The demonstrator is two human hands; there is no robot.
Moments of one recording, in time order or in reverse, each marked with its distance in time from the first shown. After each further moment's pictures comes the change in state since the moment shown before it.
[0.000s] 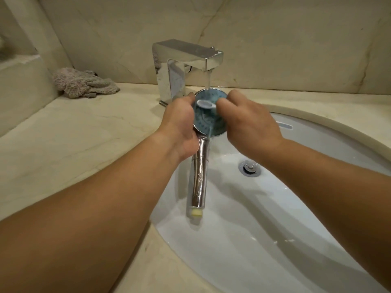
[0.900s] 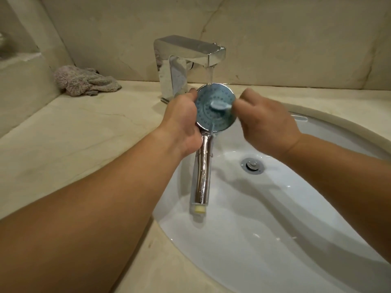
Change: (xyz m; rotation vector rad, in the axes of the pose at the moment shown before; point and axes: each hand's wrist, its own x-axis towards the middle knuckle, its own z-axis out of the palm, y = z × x) left_hand -0.006 0.004 0.003 0.012 0.049 0.014; right_hand -0.012 0.026 0.002 -0.025 0.022 -0.125
